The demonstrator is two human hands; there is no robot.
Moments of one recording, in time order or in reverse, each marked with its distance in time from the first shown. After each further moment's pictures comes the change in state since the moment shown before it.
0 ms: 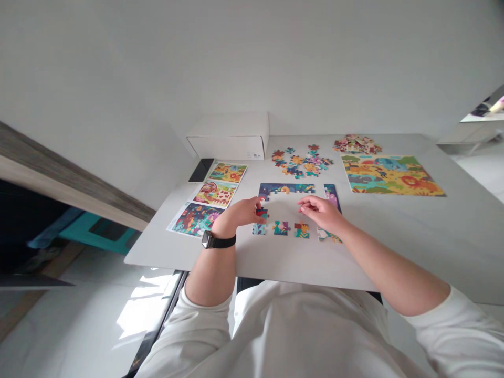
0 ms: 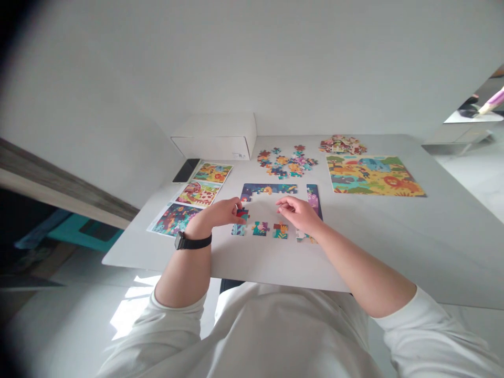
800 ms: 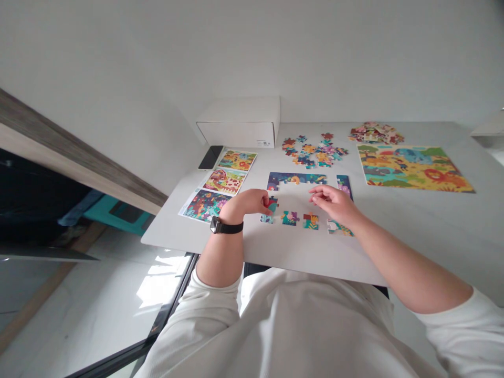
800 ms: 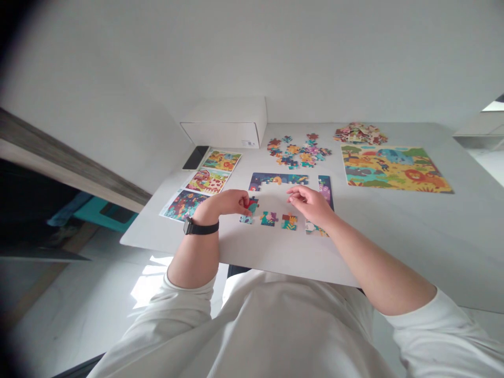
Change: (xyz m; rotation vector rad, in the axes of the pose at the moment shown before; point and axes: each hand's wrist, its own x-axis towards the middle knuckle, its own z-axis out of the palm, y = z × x) left_hand -0.003 0.001 -0.004 0.016 -0.059 0.017; right_hand 0.000 -0.001 -0.003 -0.001 0.027 -0.042
